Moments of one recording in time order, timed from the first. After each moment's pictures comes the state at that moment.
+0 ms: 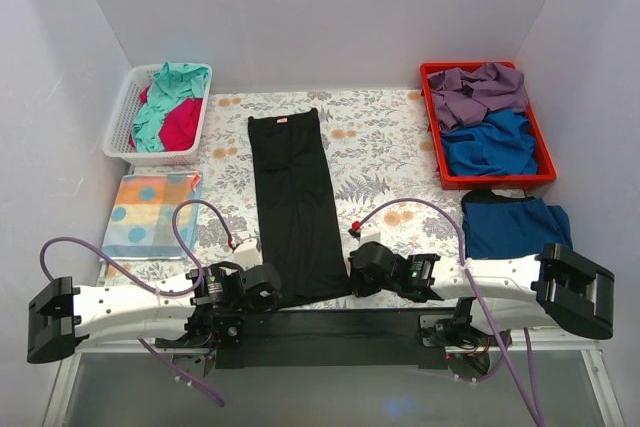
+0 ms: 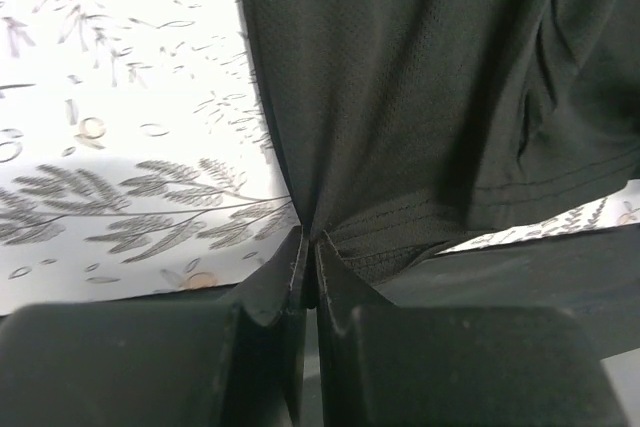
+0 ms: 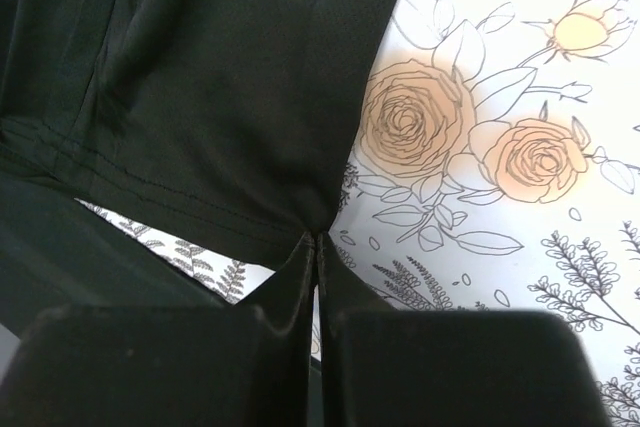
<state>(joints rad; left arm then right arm) -1.26 0.83 0.37 -0.67 -0.34 -1.36 1.24 1.20 0.44 -0.11 0.18 0.81</state>
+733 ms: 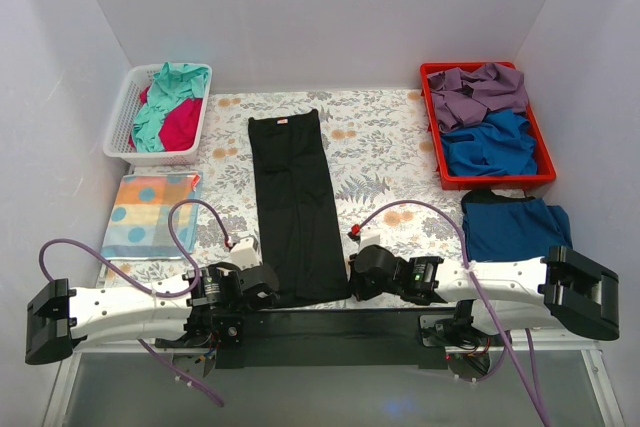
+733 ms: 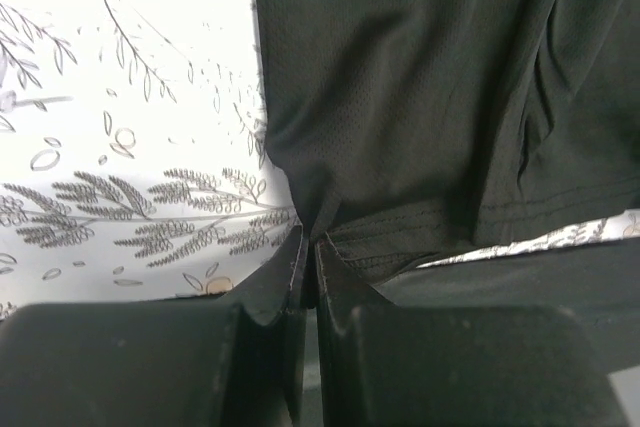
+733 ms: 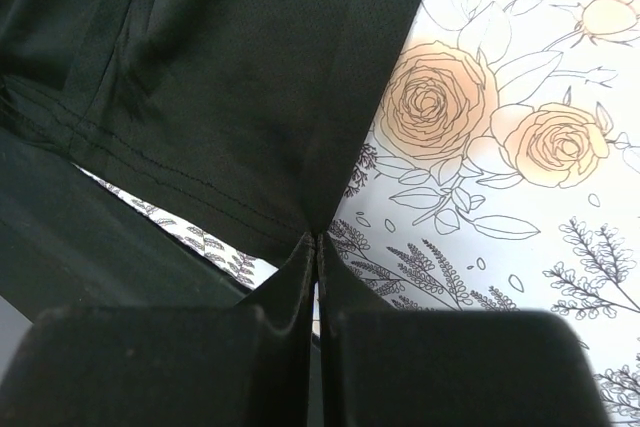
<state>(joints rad) -1.27 0.79 0.37 -0.72 -0.37 -1.36 1.27 1.17 0.43 -0.12 0.17 0.81</state>
